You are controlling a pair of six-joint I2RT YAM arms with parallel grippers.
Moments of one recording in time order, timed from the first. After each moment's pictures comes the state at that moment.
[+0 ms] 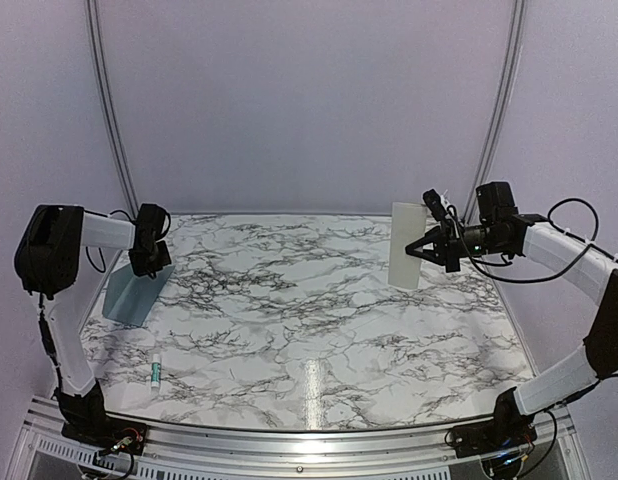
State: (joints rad) left arm -0.11 1.97 1.23 -0.27 -0.37 -0.50; right arm 0.14 1.38 1.08 -0.51 -1.03 -0.58
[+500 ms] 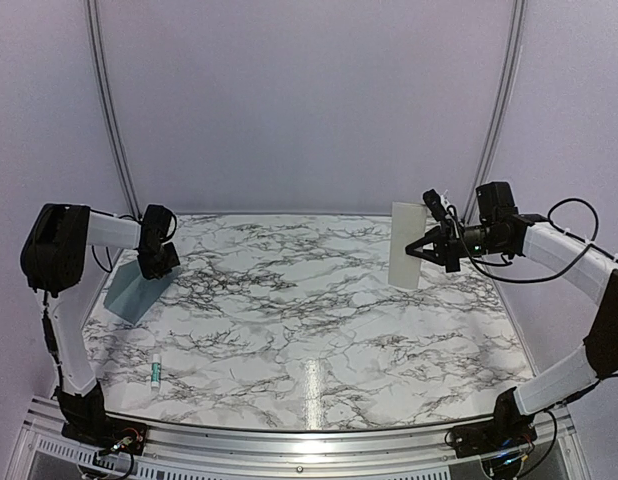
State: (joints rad) left arm -0.12 2.02 1.27 -0.32 -0.24 -0.56; right arm 0.14 1.38 1.08 -0.51 -1.03 -0.58
